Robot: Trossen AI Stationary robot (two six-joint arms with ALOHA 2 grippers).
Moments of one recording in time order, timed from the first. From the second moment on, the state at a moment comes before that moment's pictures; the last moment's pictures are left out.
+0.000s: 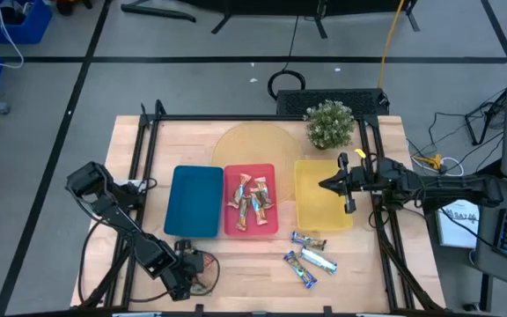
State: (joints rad) left arm -0.86 1.72 0.90 -0.43 -0.09 -0.97; right arm -0.11 0.39 0.13 0.26 -0.16 -0.01
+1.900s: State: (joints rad) left arm -0.23 1.63 1.19 -1.29 -0.59 -1.38; right arm -0.11 0.55 0.13 0.52 -0.27 -0.02
